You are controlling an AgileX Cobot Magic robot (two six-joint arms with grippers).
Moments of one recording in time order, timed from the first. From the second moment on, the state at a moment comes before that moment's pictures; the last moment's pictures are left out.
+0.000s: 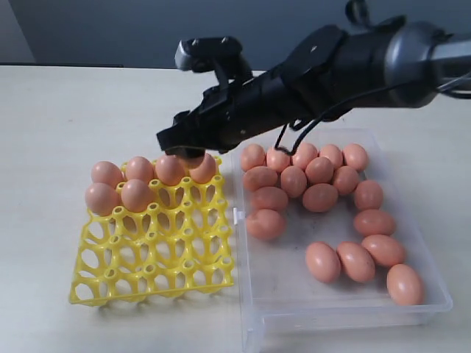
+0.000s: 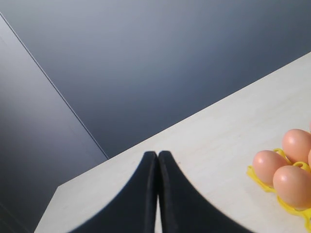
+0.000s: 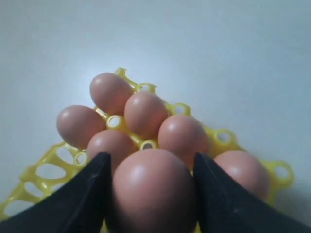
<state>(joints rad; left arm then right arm) 0.02 0.00 0.00 0.40 0.08 0.07 0.64 1.91 -1.23 1.11 0.42 -0.94</state>
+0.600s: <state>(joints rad) 0.02 0.00 0.00 0.40 0.08 0.07 0.69 2.02 -1.23 1.62 0.40 -1.49</state>
